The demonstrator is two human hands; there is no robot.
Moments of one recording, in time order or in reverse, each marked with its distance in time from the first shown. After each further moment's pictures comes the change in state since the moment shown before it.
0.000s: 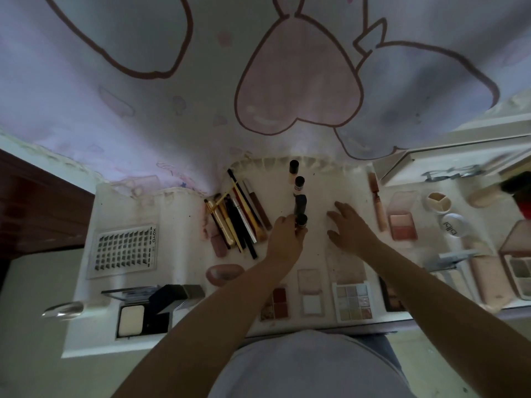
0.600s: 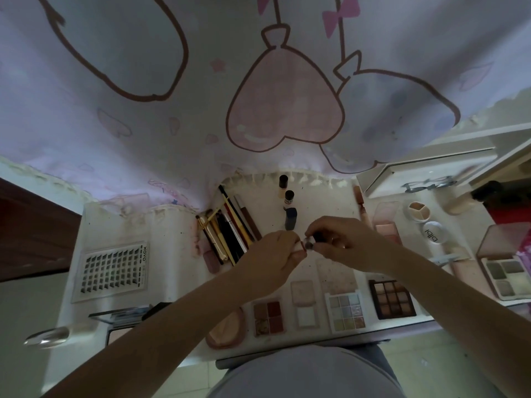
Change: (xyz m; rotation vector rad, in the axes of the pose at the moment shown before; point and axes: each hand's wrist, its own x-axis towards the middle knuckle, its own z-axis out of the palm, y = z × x) left_hand -0.049 0.015 -0.074 0.254 -0.211 0.509; right_hand -0.074 -0.047 -0.086 0.465 0.015 -0.416
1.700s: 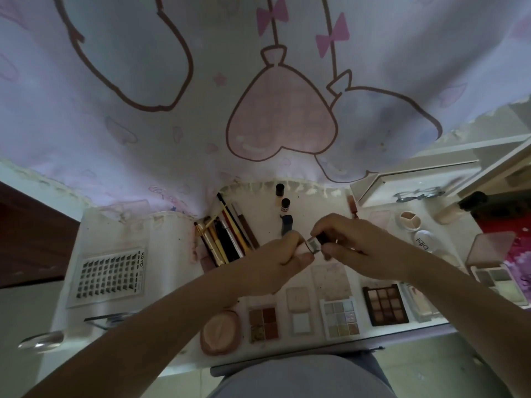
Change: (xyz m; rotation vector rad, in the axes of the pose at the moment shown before) left_hand -0.012 0.036 -0.038 -0.361 -0.257 -0.037; right_hand -0.018 -0.014 -0.019 0.008 0.037 -0.261
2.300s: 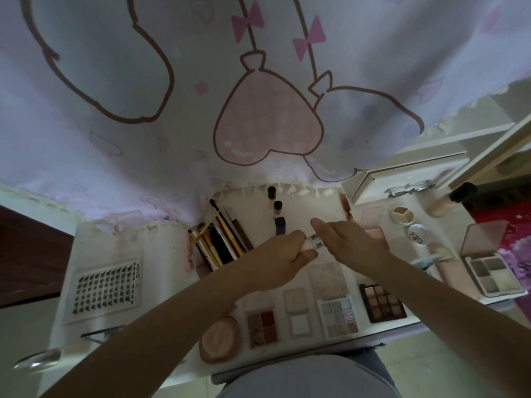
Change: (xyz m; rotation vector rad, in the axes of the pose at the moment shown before) left_hand 0.026 0.006 0.006 0.308 0.016 0.015; right_hand 0.006 0.009 0.017 -0.360 0.264 0.277
